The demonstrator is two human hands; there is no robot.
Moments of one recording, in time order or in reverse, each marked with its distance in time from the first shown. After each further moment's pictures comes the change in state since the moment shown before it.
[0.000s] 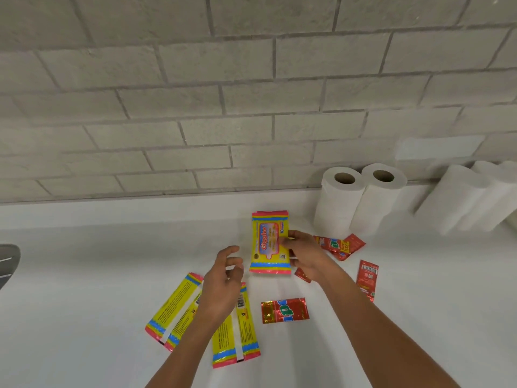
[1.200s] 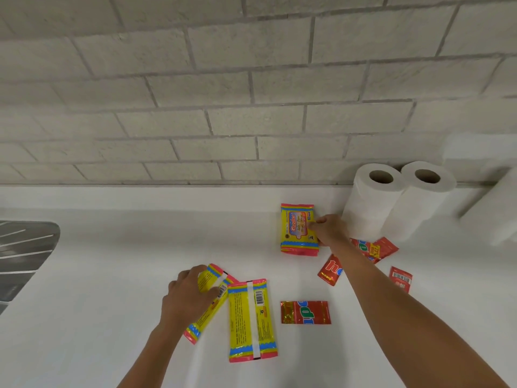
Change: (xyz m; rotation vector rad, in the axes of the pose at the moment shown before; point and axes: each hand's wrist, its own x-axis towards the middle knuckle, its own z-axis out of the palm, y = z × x) left_hand 0.005 -0.067 -0.090 0.669 -0.029 -0.320; right_hand 0.079 -0.009 -0.011 -0.691 0.319 -0.101
